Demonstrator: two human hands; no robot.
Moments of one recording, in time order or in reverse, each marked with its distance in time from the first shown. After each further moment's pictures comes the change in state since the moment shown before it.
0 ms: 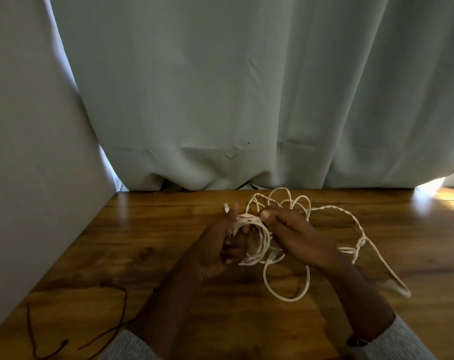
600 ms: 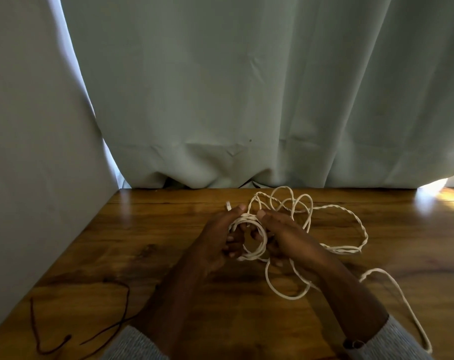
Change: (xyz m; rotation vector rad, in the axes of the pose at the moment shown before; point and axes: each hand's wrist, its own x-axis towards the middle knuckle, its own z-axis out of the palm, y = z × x) left_hand 0.002 0.004 0.003 0.210 0.309 0.014; right_hand -0.007 -0.019 0.020 0.439 -0.016 0.397
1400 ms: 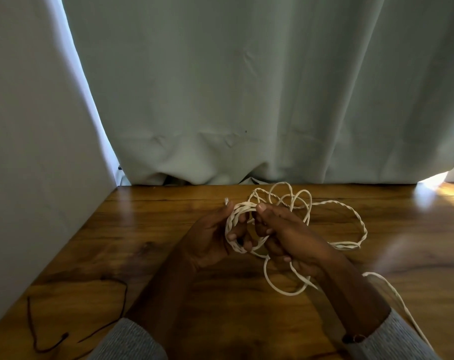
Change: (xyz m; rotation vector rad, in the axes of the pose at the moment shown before) left_hand 0.001 -0.002 -0.014 -0.322 -0.489 0.047; right_hand -0.002 -0.006 -0.003 0.134 -0.086 -0.024
